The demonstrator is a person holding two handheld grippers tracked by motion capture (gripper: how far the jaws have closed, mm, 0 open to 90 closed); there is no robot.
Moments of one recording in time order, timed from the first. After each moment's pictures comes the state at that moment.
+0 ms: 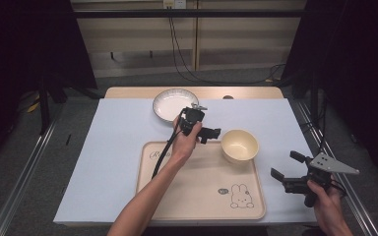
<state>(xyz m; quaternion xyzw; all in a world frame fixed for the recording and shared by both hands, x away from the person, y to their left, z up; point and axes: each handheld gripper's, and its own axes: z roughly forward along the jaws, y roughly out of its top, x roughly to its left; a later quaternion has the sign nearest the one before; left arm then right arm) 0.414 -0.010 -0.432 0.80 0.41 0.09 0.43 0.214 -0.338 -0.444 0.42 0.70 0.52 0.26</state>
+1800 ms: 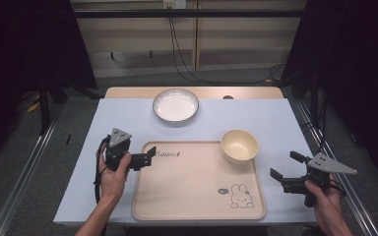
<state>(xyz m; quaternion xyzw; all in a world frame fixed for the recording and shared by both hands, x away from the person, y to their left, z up) 0.304 0.183 -0.409 0.74 0.45 0.21 0.45 0.214 -0.336 -0.445 0.42 0.70 0.51 0.26</state>
